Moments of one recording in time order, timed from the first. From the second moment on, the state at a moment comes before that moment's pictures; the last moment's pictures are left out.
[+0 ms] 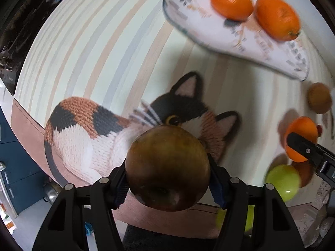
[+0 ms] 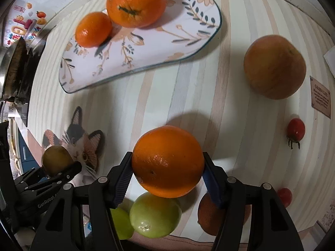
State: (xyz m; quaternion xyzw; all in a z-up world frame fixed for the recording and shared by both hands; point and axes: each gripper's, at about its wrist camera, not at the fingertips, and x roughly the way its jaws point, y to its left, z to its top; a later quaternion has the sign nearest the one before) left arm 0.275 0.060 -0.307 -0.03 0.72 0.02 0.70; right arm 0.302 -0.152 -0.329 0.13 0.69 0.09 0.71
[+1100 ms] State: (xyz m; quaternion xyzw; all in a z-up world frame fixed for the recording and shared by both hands) left arm 0.427 0.054 -0.301 -0.04 0.73 0.01 0.68; right arm 0.487 -0.233 -0.320 0.30 0.65 -0.01 0.70
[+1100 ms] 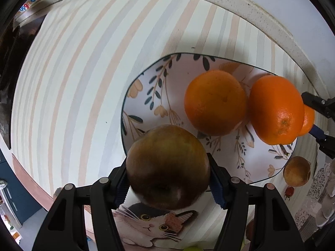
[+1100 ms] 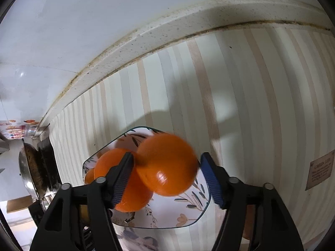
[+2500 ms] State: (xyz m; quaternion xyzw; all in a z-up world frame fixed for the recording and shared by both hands) left arm 0.290 0.056 -0.136 -0.02 0.59 -0.01 0.81; right arm 0.292 -0.146 -0.144 0.05 0.55 0.07 0.83
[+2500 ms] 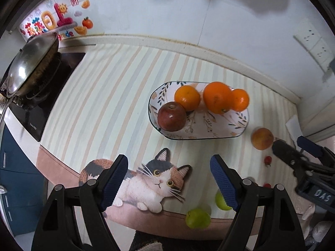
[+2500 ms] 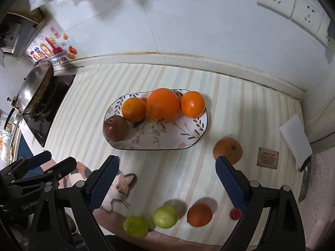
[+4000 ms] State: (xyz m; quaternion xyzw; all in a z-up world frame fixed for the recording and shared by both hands) left arm 0.231 -0.017 -0.325 -0.02 0.79 -0.10 0.61; right arm 0.252 -0.247 -0.229 0.17 0.62 0.01 0.77
